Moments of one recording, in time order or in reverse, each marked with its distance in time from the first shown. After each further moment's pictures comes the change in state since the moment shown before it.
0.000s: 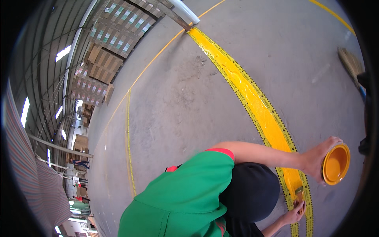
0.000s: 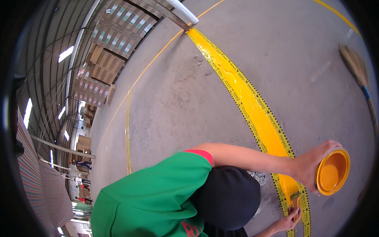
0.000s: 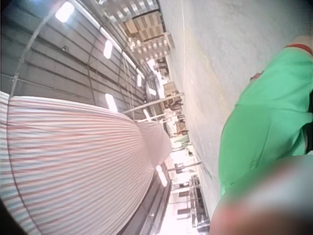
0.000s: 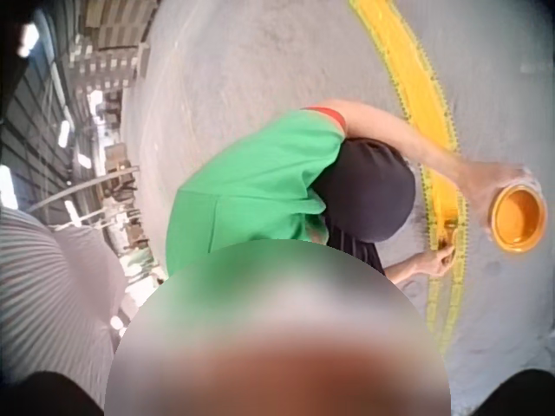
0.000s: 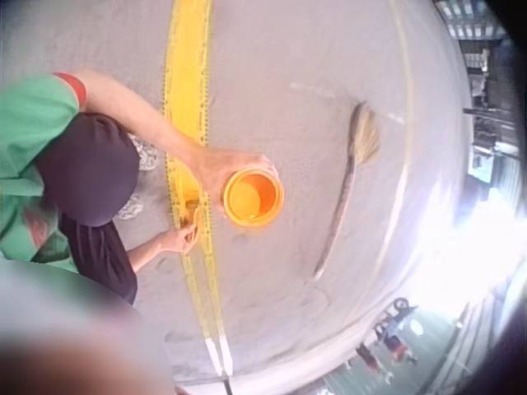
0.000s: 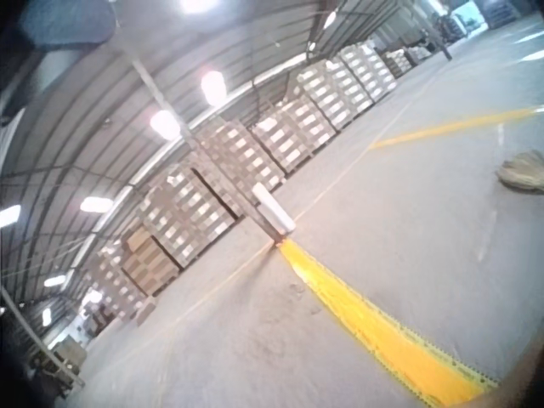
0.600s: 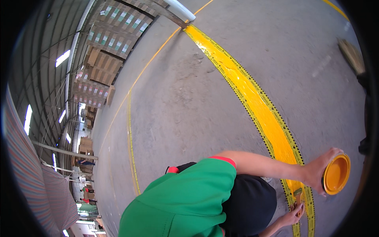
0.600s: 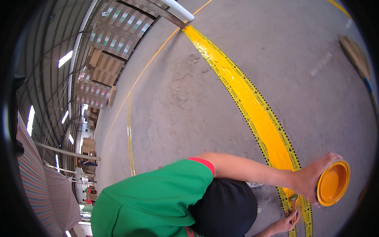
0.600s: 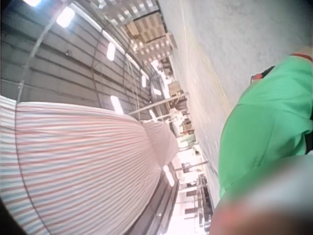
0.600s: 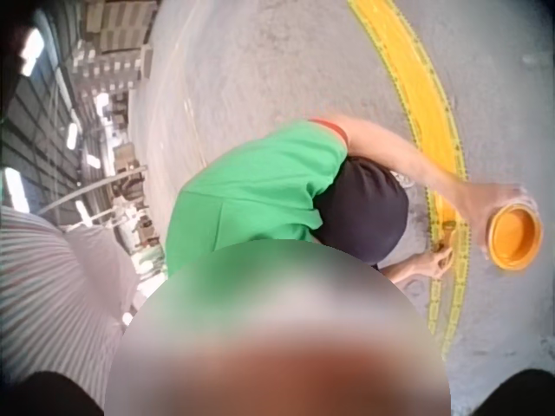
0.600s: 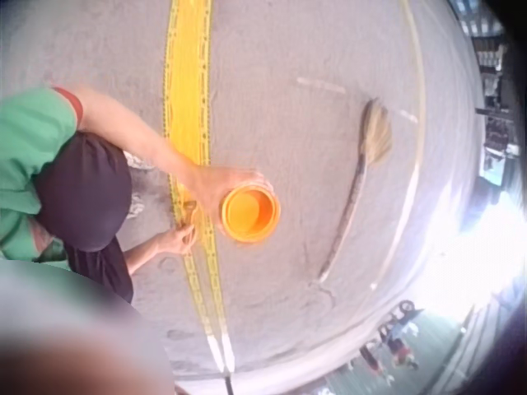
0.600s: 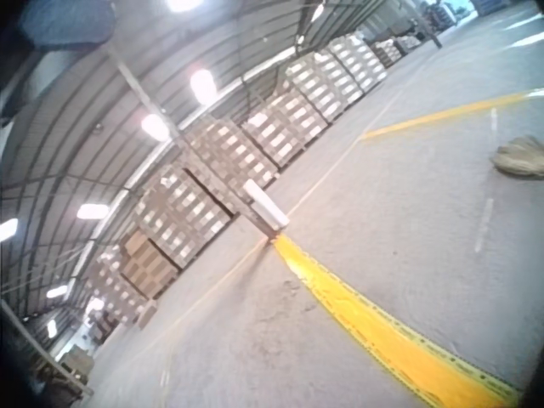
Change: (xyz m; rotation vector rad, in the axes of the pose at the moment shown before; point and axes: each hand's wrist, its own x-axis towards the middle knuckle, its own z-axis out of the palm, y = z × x) left_hand -0.015 -0.005 0.041 -0.166 0.022 -0.215; right_hand 0.002 0.028 -0.009 -0.061 0.047 0.053
